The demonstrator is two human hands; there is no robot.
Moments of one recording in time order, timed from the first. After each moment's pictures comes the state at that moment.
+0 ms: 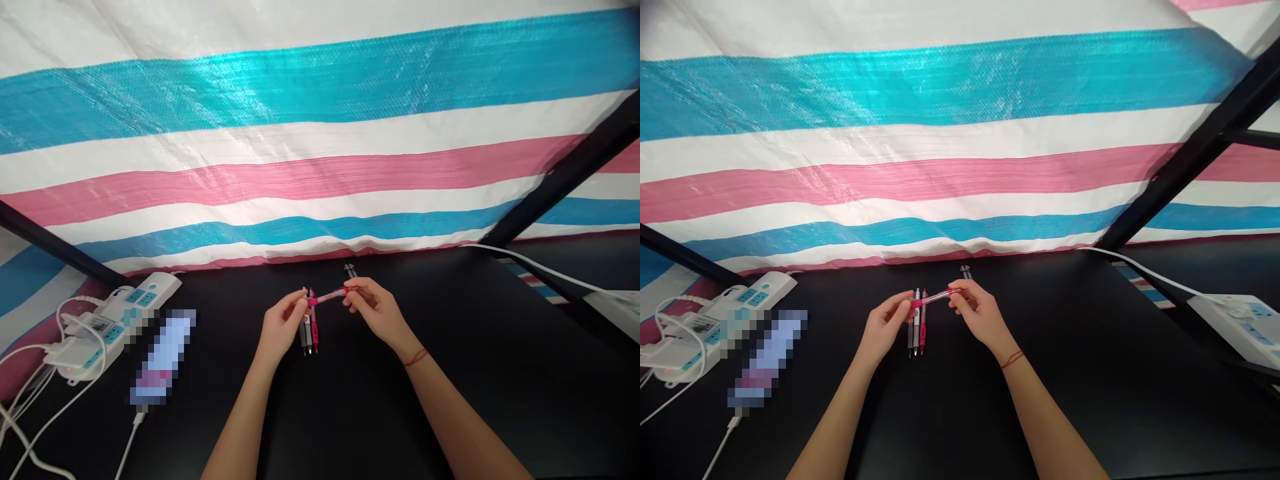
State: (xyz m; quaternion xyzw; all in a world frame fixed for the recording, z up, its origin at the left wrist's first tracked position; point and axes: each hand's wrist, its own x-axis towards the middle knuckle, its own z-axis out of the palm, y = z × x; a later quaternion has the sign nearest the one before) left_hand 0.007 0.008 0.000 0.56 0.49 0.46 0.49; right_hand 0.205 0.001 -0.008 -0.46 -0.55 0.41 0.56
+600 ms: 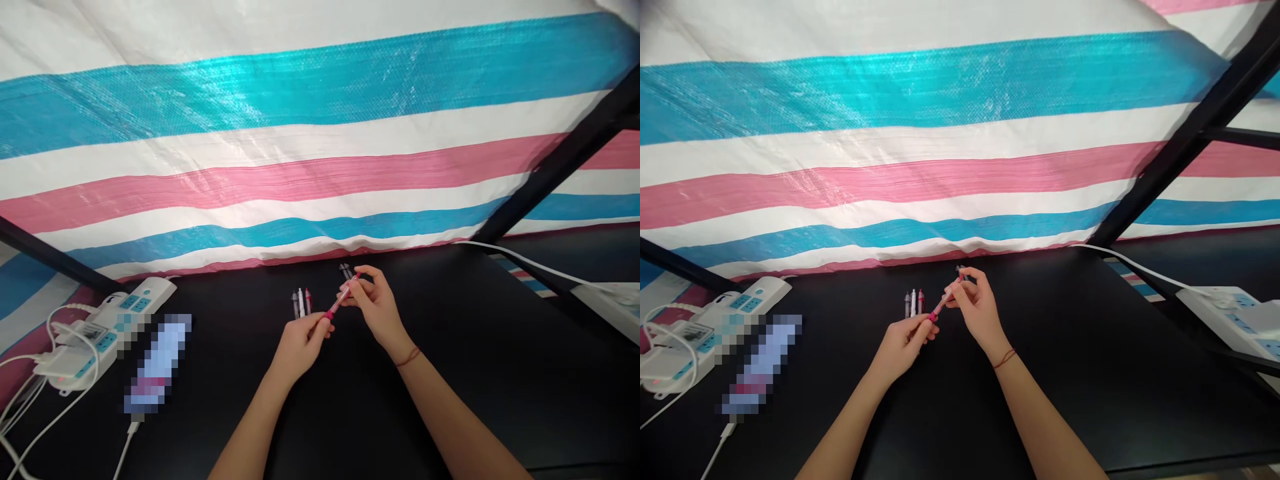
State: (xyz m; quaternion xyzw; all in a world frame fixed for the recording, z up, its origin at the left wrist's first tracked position) left_hand 0.033 -0.014 0.001 0.65 0.44 0.38 0.48; right_hand 0.198 0.003 -0.002 -0.45 -0.44 0.44 0.64
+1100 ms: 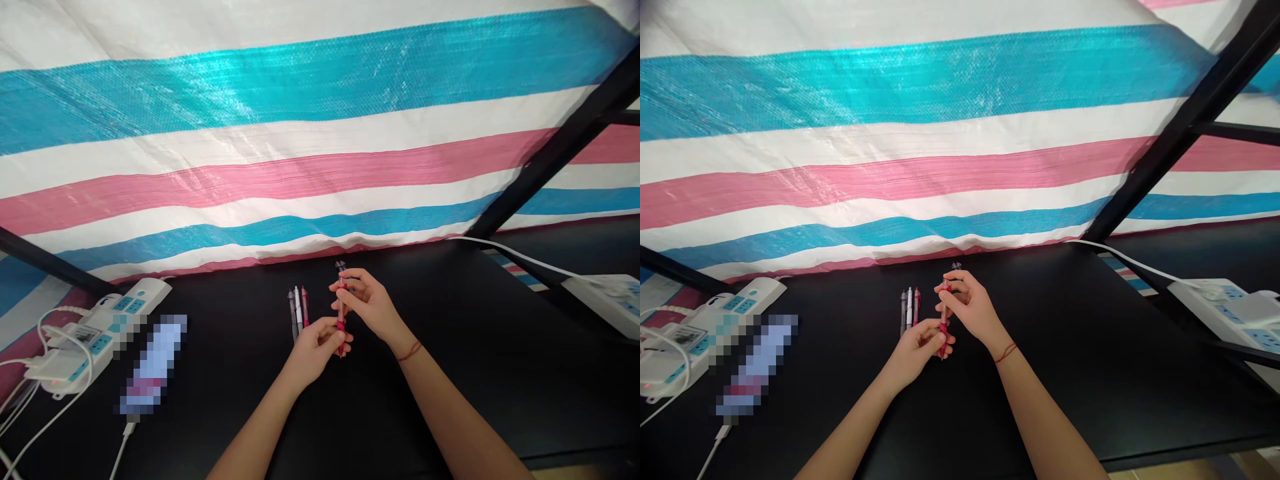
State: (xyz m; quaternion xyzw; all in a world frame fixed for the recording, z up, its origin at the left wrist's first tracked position) left_hand 0.056 -0.026 -0.006 0.48 0.39 0.33 0.71; right_hand 0.207 -0.003 0.006 -0.42 -0.48 0.52 0.57
